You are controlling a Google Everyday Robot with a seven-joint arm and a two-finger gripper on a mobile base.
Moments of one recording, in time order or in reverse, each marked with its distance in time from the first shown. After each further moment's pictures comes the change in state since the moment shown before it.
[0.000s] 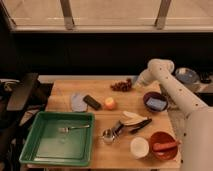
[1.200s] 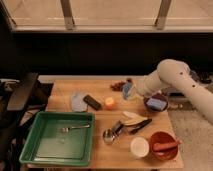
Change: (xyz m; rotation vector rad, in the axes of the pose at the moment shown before) arm -0.049 0.179 -0.141 -0.257 -0.233 -0.295
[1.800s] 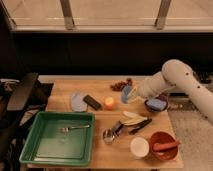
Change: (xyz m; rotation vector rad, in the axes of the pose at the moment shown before) arm -0.006 0.012 -0.002 -0.047 -0.052 -0.005
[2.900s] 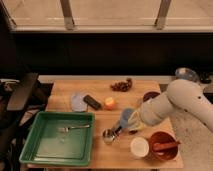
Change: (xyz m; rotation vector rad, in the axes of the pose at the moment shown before) arm -0.008 0.148 -0.017 -0.119 0.042 -0.240
